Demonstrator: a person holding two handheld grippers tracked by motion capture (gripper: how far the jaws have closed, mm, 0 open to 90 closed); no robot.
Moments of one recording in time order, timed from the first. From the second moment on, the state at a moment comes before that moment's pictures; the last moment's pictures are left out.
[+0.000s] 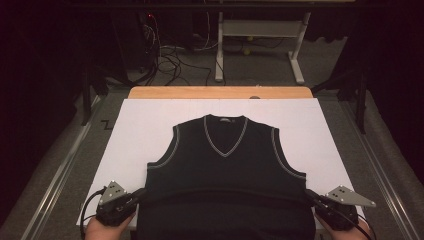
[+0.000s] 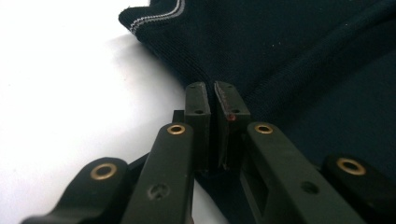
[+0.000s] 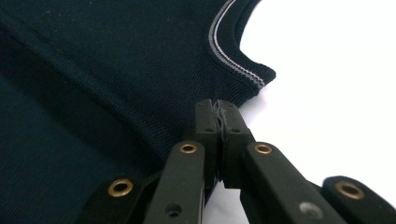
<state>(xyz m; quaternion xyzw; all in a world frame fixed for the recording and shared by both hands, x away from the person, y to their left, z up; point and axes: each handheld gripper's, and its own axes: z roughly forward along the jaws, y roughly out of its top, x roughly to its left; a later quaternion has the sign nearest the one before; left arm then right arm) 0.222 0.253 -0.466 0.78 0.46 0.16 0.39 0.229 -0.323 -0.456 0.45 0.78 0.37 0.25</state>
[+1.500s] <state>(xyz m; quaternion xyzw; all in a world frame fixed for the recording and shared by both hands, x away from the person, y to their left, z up) 0.273 0.260 -0.471 0.74 0.47 0.17 0.46 0.284 -0.317 -0.459 0.47 0.72 0.44 0.26</state>
